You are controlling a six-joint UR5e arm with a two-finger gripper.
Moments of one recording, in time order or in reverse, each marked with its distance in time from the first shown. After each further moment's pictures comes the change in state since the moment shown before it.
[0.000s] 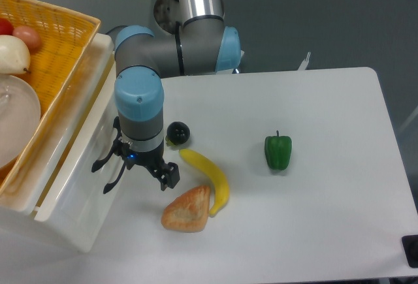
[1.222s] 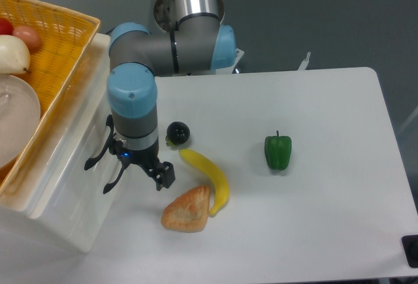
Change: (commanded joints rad) arm 0.061 0.000 0.029 0.000 0.003 0.056
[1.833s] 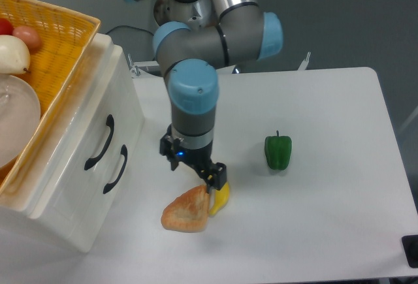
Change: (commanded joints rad) arm 0.138 0.006 0.002 -0.003 0.026 0.327
